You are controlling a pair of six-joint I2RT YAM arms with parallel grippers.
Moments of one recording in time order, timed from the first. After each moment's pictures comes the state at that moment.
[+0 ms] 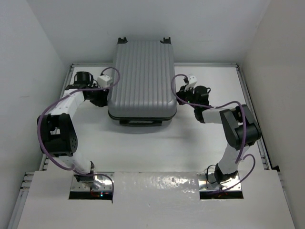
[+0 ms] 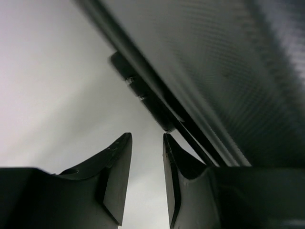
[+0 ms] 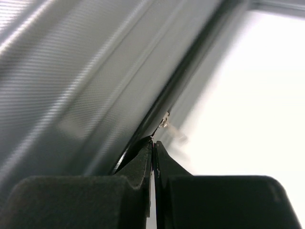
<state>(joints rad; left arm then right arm) 0.09 1.64 1.22 -0.60 0.41 0.54 0.29 1.80 0.76 0.80 -0.34 0.14</state>
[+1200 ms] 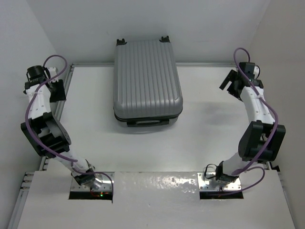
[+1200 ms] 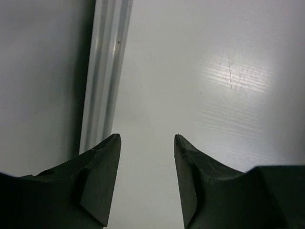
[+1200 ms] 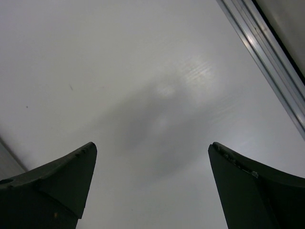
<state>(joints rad) 0.50 1.68 1.50 -0.78 0.11 0.24 -0.19 1.59 1.32 -0.57 0.19 0.39</state>
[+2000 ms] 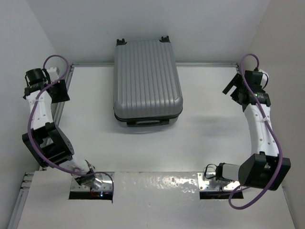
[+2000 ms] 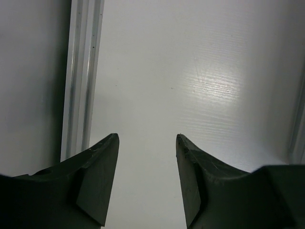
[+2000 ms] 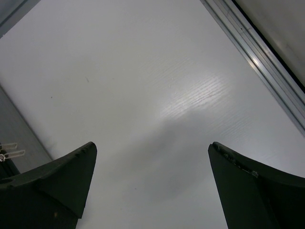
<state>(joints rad) 0.50 1.53 1.37 -0.74 0.23 0.23 -0.19 1.27 1.16 -0.62 0.21 0.43</state>
